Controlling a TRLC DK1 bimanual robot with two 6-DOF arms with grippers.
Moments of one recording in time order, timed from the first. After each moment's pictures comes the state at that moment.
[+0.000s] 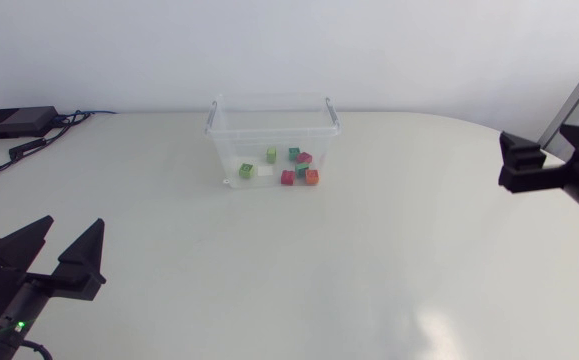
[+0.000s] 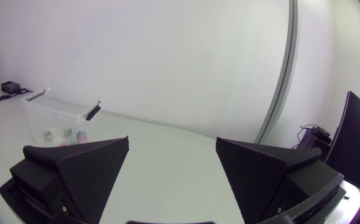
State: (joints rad) left arm 0.02 0.06 0.04 -0.02 0.09 0.00; right arm -0.08 0.74 0.51 0.09 0.00 -0.20
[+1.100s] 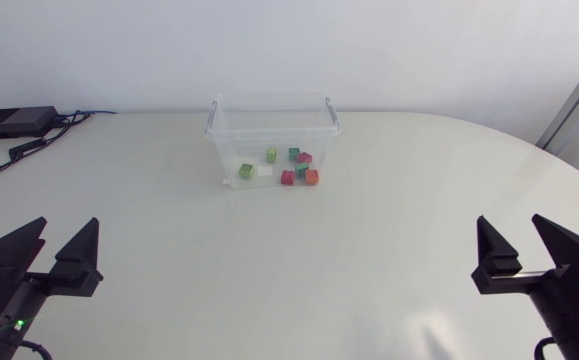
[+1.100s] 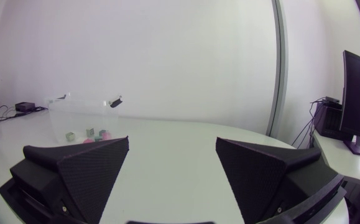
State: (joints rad) left arm 0.01 0.06 0.04 -0.02 0.03 0.00; right arm -0.01 0.07 0.03 -0.01 0.01 -0.03
